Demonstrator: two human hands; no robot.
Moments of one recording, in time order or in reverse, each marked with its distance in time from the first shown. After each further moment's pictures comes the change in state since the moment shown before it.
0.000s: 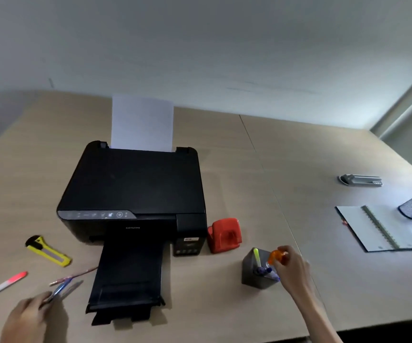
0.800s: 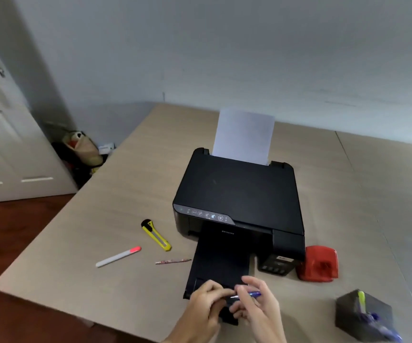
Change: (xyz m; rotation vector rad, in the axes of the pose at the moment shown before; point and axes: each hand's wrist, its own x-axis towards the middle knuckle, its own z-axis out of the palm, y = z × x) left_hand -0.092 0.215 -0.076 -0.473 -0.107 0.472; right_hand -0.174 -0.170 0.119 0.822 -0.733 -0.025
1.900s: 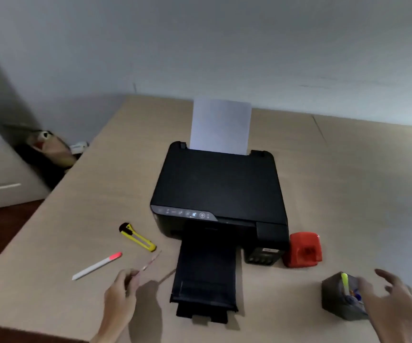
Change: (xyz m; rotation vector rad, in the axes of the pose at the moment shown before) left_hand 0.004 -0.104 -0.069 0.045 0.376 -0.638; right_hand 0.013 -0.030 -0.208 -0.726 1.010 0.085
